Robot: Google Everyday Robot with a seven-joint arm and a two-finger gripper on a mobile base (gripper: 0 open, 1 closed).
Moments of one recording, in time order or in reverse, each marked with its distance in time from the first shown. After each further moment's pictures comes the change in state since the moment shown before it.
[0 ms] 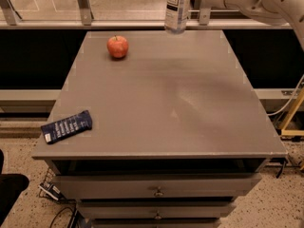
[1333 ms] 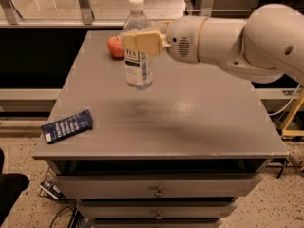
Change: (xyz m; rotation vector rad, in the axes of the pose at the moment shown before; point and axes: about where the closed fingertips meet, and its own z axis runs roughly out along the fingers) arm 0.075 0.218 -0.046 -0.222 0.083 -0.012
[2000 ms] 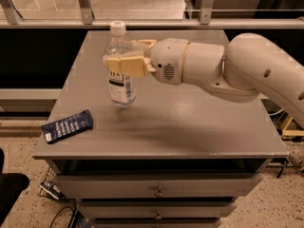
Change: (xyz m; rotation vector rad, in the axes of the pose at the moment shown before) arm 0.032 0.046 0.023 -0.146 -0.048 -0.051
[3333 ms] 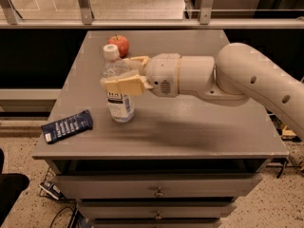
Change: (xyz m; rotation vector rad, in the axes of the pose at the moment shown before) arm 0.043 0.018 0.010 -0.121 0.070 -0.053
